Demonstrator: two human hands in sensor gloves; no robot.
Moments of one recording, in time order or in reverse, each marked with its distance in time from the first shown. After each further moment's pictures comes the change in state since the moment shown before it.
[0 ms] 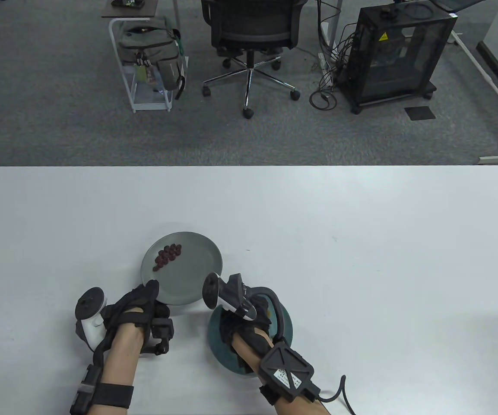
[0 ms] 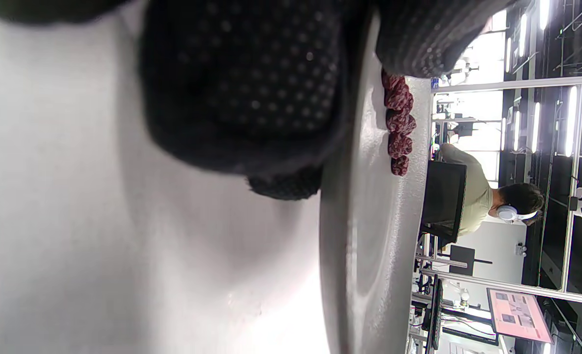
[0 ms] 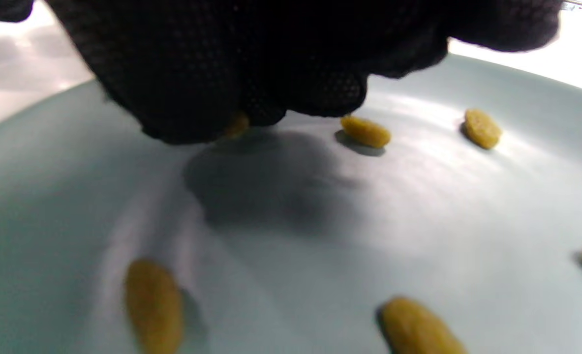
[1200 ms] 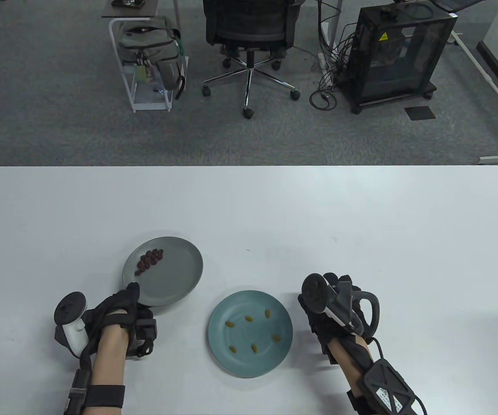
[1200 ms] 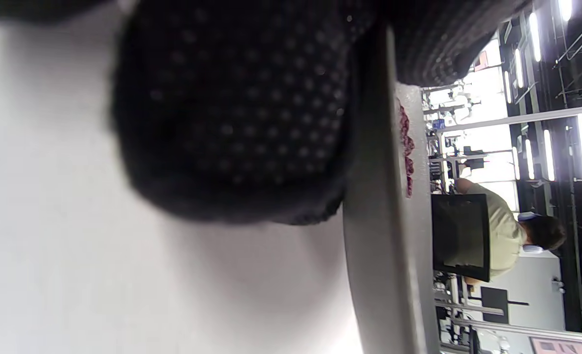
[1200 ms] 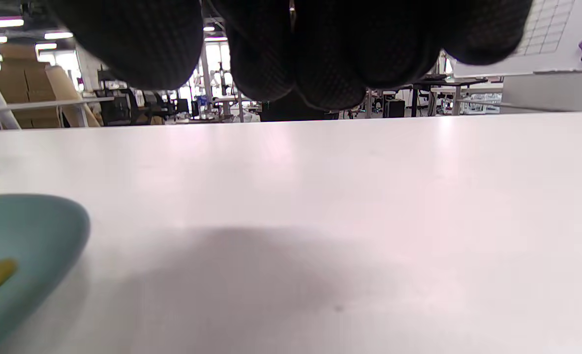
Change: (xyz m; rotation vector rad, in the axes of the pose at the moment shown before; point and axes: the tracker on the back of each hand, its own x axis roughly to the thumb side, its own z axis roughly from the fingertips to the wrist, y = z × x) left_hand -0.003 0.046 0.001 0.164 0.027 -0.090; right_hand -0.191 -0.023 0.046 -0.401 0.105 -0.146
